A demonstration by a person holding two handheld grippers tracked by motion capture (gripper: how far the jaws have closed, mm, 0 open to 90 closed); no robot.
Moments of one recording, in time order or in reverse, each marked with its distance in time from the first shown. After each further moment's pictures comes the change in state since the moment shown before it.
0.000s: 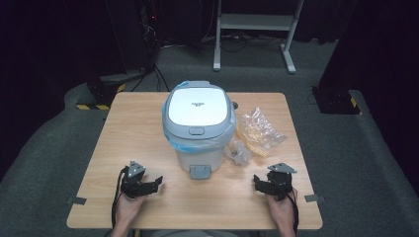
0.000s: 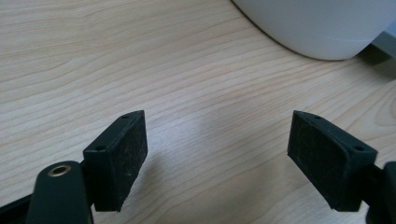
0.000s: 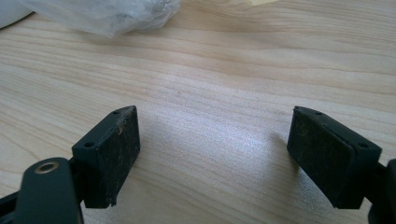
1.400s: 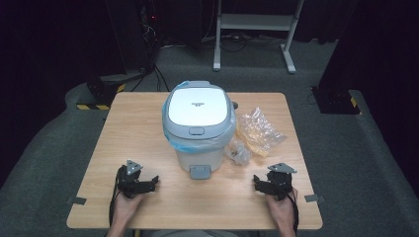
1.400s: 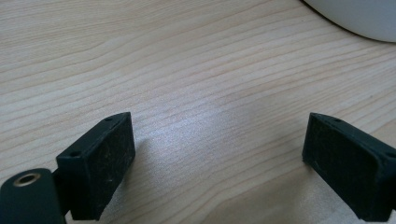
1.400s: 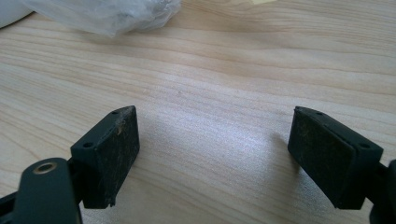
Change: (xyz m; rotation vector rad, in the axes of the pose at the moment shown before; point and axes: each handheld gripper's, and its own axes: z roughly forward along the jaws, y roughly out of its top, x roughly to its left) left arm 0.017 -0.006 0.008 0.049 0.088 -0.006; right arm 0.000 0.000 0.000 0.001 0.001 -0.001
